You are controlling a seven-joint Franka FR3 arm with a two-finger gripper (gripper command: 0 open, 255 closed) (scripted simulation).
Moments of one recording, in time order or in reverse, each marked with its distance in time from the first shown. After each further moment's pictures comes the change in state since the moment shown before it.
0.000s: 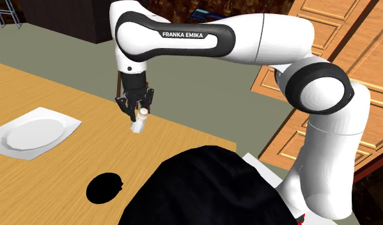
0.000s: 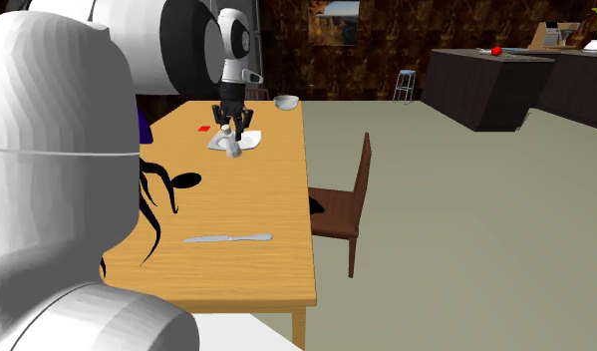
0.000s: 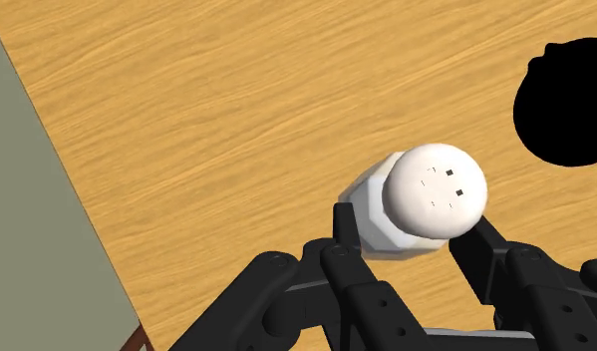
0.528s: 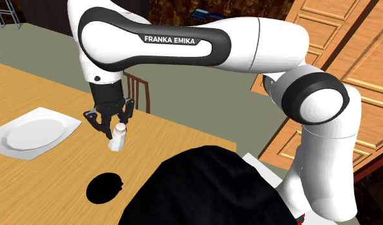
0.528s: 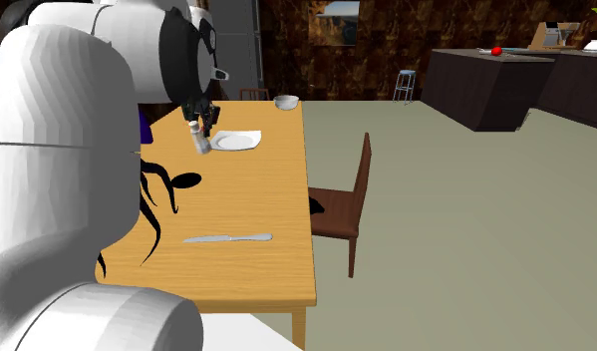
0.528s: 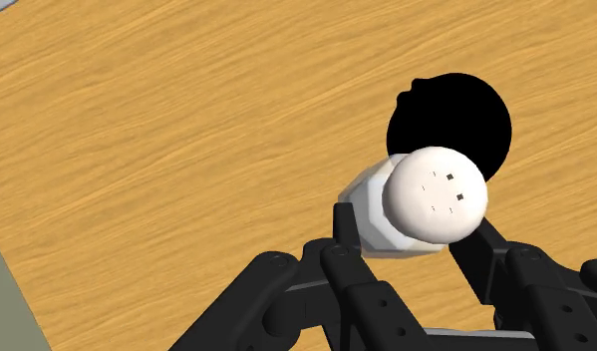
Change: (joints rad) arm 0.128 0.076 0.048 0.122 -0.005 -0.033 0.168
